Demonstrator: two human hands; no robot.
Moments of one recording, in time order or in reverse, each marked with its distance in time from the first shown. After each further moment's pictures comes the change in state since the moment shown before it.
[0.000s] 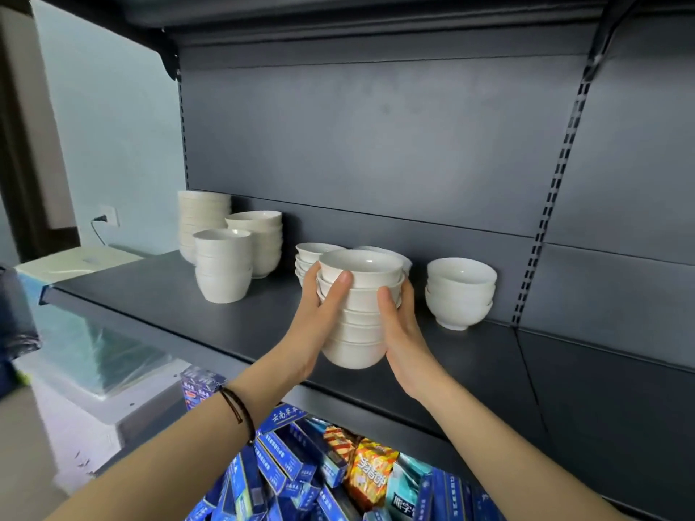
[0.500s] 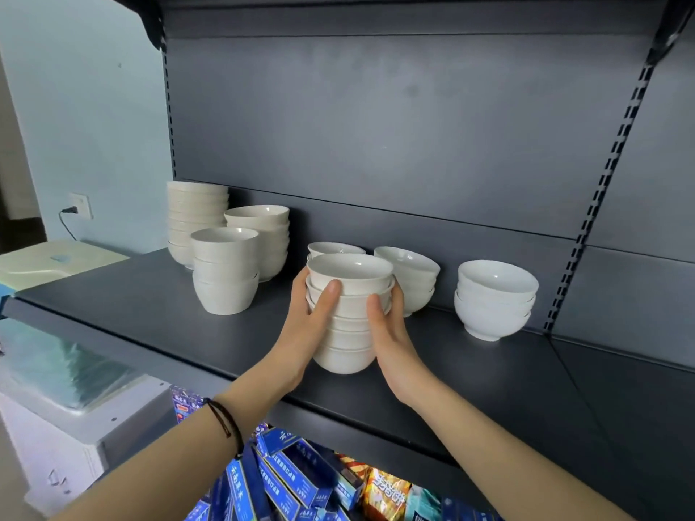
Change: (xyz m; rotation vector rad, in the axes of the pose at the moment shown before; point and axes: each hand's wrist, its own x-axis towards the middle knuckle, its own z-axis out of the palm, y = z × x) left_hand 0.045 -0.032 -0.071 -0.010 -0.006 0.018; right_hand 0.052 0.041 0.052 -0.056 0.002 0.050
